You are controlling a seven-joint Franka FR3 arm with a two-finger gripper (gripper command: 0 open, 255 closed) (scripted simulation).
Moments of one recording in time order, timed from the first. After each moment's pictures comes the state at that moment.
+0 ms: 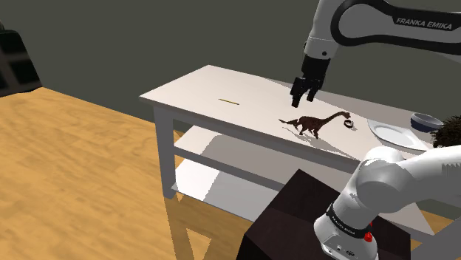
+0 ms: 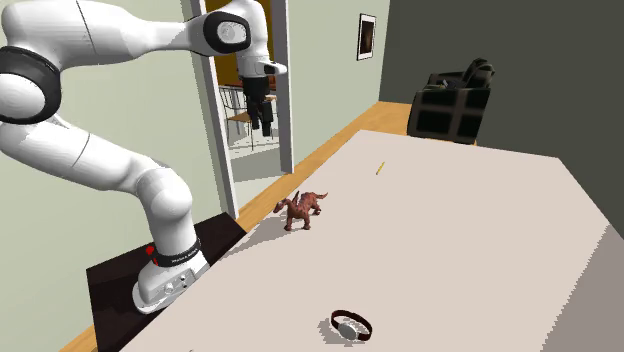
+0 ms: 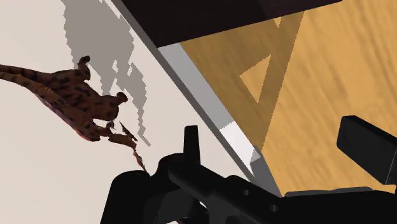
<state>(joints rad) 0.01 -0.78 -0.06 -2.35 -0.10 1.55 0.15</state>
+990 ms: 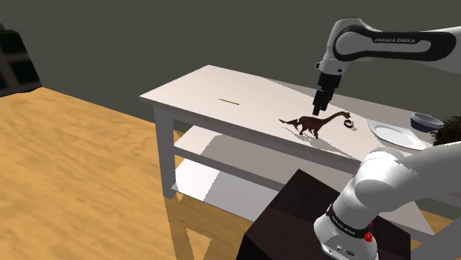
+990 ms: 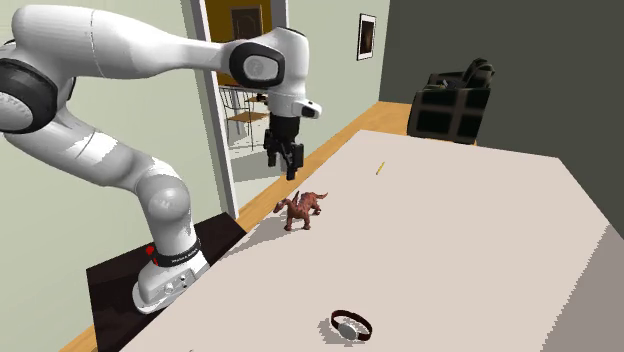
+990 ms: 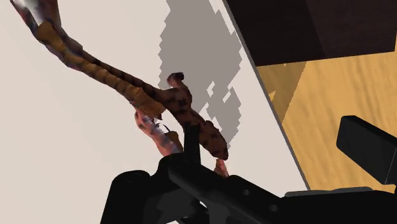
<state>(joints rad) -0.04 -0.71 -0.43 -2.40 -0.27 1.60 -0.29</state>
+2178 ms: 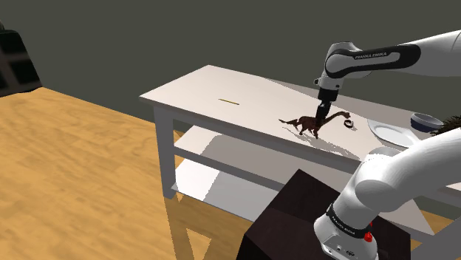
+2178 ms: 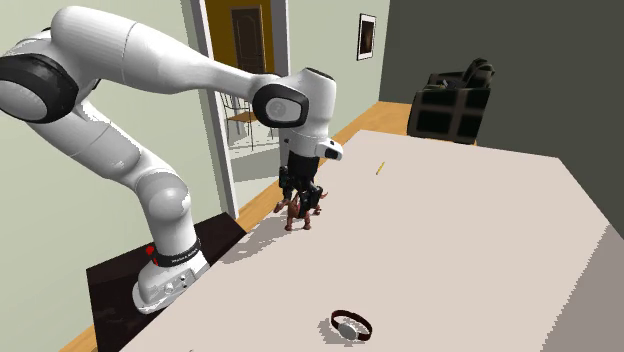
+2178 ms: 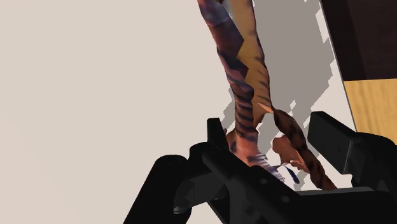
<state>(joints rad) -0.03 -0.54 -0.65 -2.42 -0.34 1.75 -0.51</state>
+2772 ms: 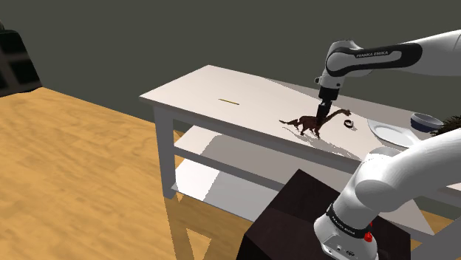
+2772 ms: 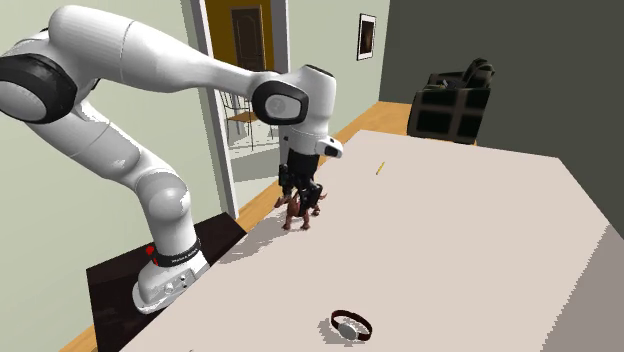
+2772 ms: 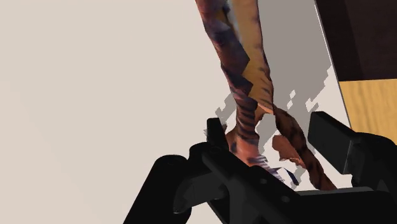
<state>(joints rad) -0.03 -0.55 -0.65 -2.41 -0.33 1.74 -0.51</state>
